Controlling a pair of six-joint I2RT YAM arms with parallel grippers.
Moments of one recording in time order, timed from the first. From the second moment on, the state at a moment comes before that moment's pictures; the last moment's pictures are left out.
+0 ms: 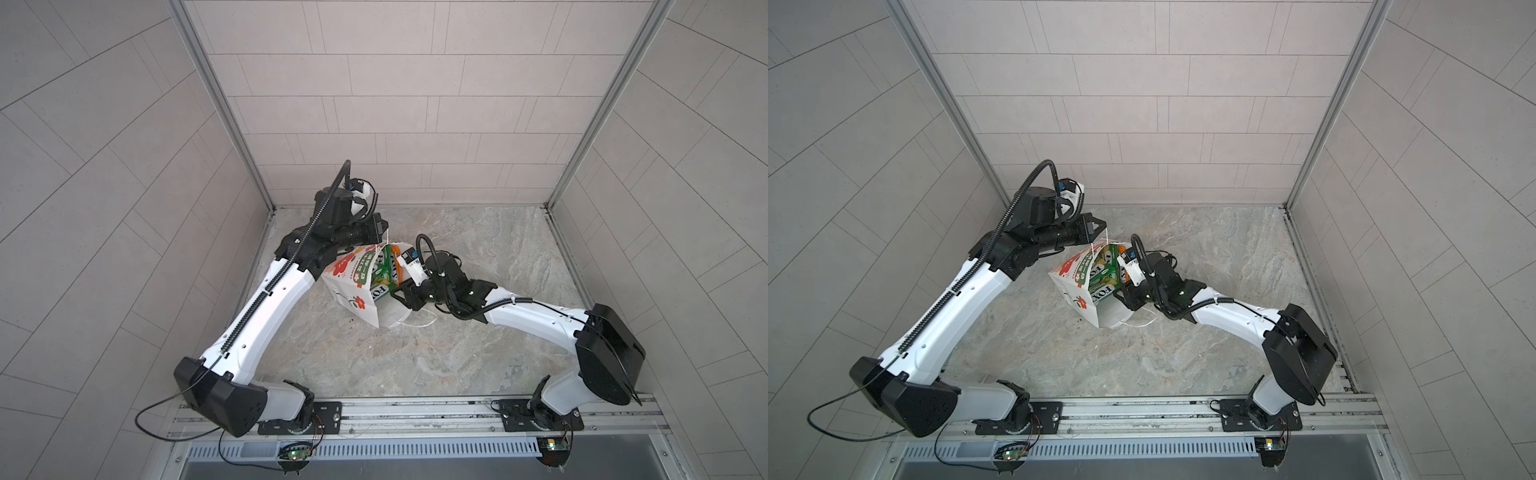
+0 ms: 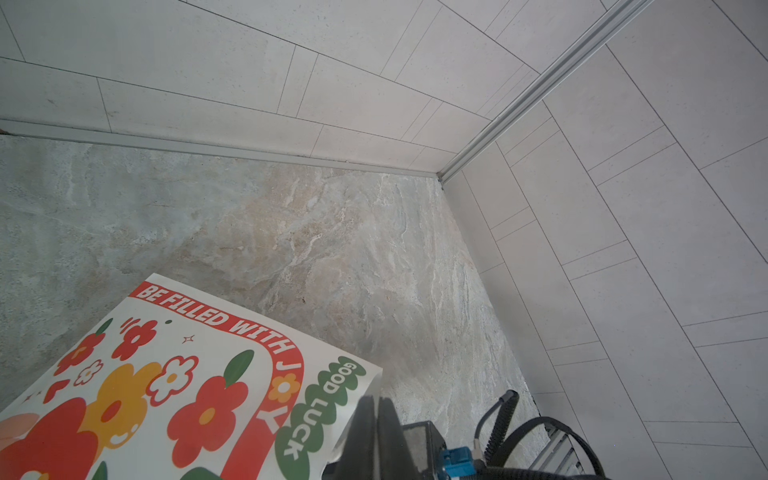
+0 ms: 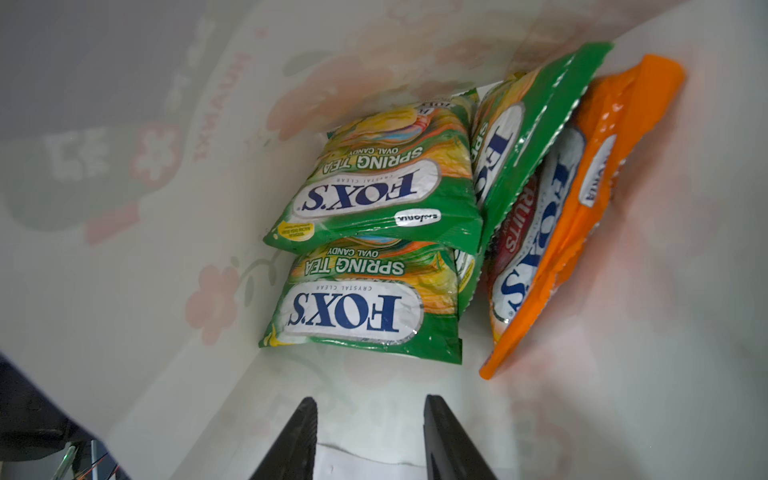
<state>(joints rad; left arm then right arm) -0.43 1.36 1.51 -0.64 0.27 -0.50 0.78 1.56 1.03 -0.05 -0.22 0.28</state>
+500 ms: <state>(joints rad) -0.43 1.36 1.51 -0.62 0.27 -0.54 0.79 1.67 1.14 -0.11 0.04 0.30</state>
